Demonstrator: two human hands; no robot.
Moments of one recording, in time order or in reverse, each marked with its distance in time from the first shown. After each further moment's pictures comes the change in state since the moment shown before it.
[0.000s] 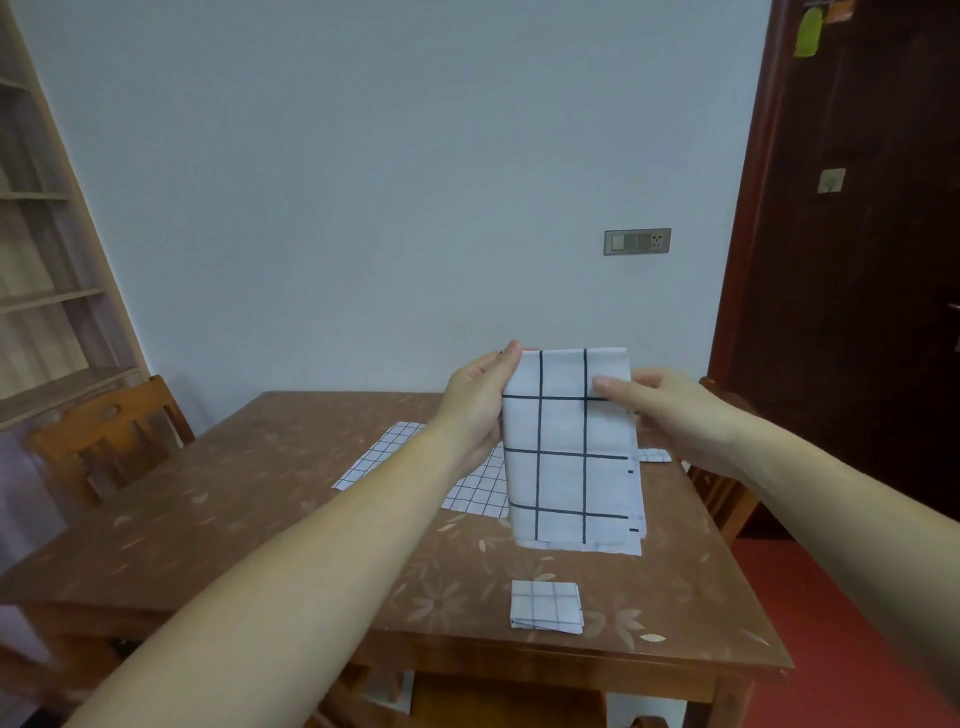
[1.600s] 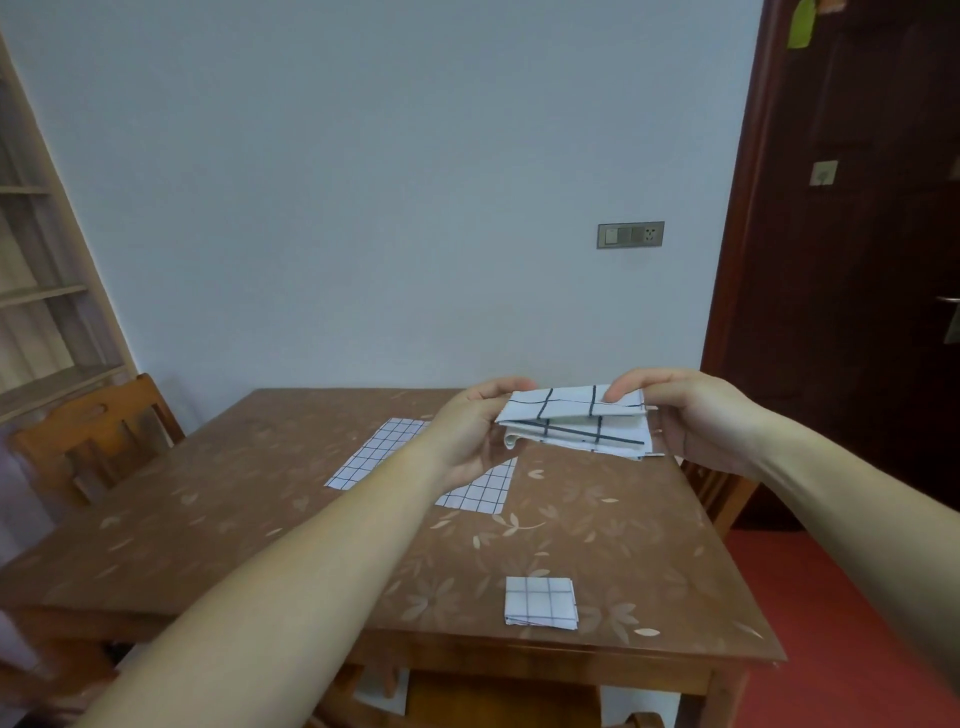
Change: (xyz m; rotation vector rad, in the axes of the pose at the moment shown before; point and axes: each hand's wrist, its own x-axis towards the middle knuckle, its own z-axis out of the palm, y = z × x) left_hand -0.008 -0.006 -0.009 -0.015 -0.139 -0.229; right_hand 0.005 0.016 -0.027 0.223 -0.069 0.077
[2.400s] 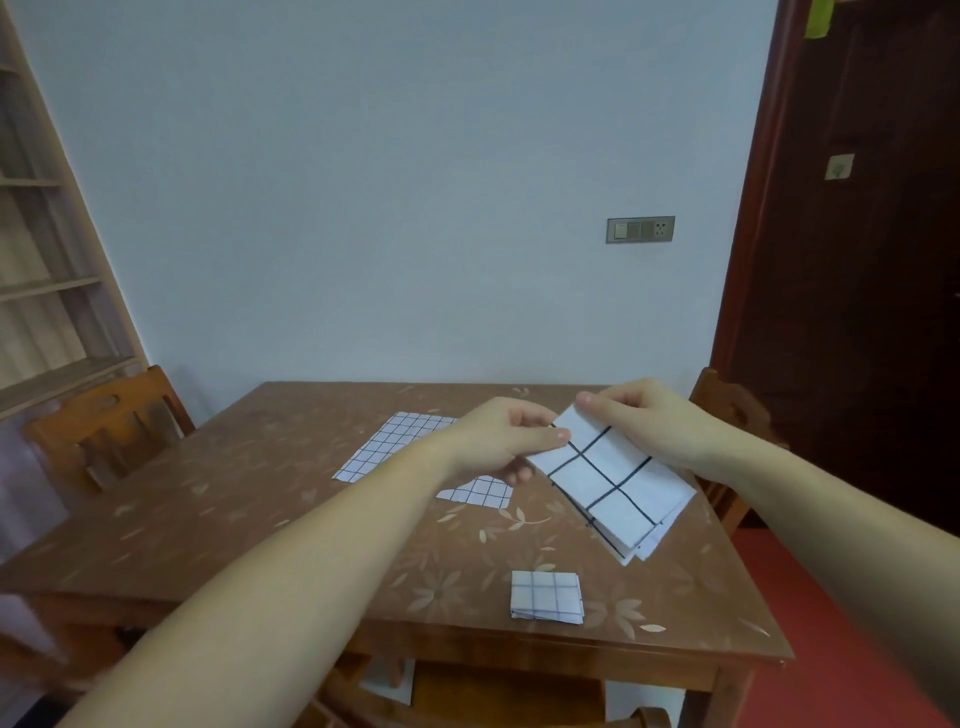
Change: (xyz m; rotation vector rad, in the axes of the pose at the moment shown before) left_hand -0.002 -0.008 -0.008 0.654 -0.218 0.005; right_hand 0.005 0.009 0.036 -0.618 0.060 -0.065
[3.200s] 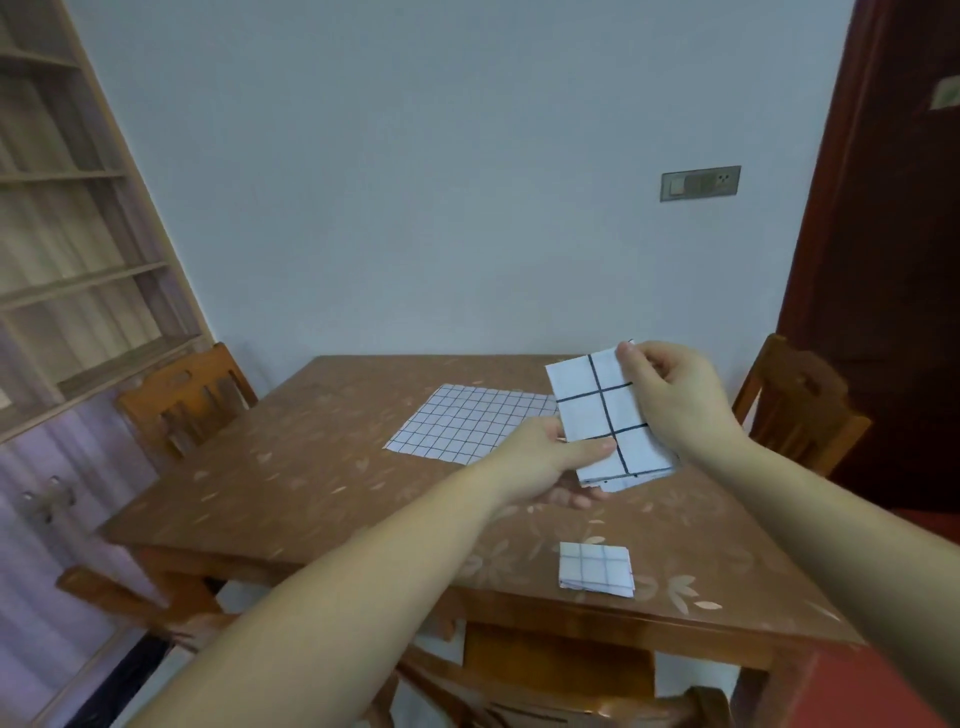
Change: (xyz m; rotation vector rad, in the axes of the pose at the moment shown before) left_hand -0.012 -0.033 0.023 -0.315 0.105 -0.112; right_hand 0.035 0.011 0.045 0.003 0.547 -0.173
